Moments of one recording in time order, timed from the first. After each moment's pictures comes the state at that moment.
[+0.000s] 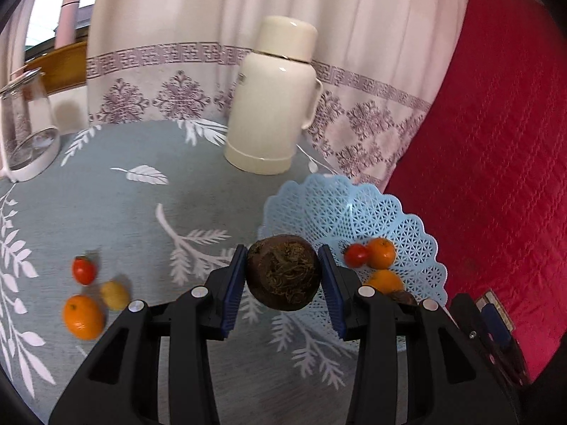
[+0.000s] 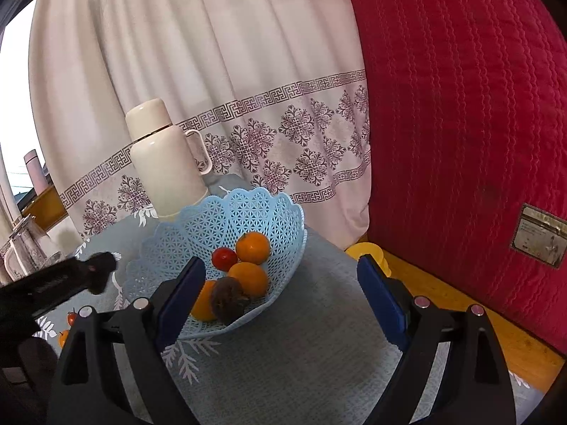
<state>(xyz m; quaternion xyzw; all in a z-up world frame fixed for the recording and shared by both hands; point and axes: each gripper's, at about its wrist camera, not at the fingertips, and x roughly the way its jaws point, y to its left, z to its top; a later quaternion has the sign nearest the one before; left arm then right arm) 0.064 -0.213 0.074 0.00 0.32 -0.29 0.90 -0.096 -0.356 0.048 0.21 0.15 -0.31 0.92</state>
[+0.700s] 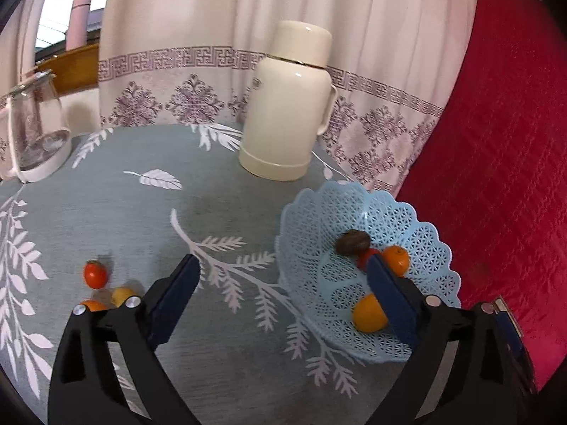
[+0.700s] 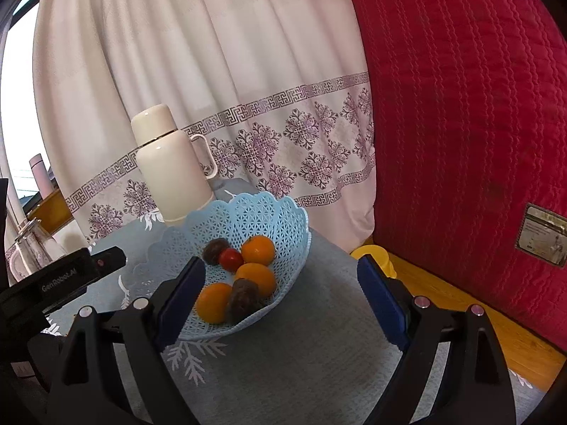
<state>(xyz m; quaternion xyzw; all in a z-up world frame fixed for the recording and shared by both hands) 0.070 -0.204 0.078 0.00 0.31 -0.26 0.92 -0.097 -0.353 0.050 0.21 0.14 -0.30 0.92</state>
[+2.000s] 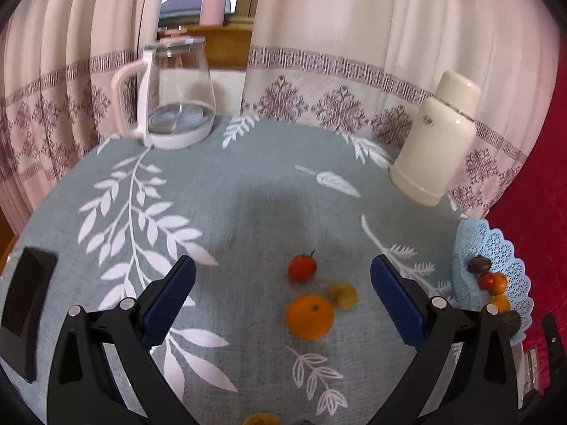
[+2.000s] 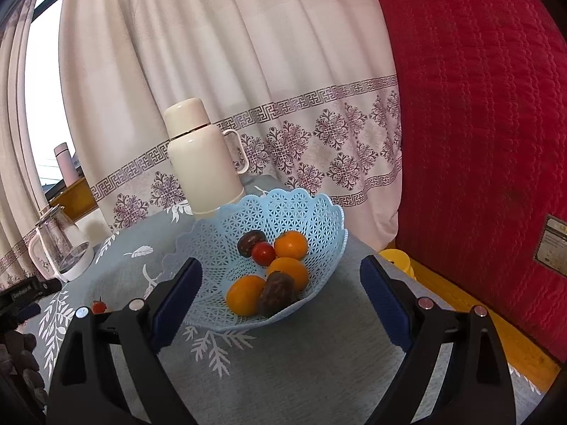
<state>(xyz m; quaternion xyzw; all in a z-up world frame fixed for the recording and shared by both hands) 0.098 -0.040 0.074 -0.05 0.33 -0.08 0.94 -0.093 -0.339 0.052 0.20 0.14 -0.24 0.94</state>
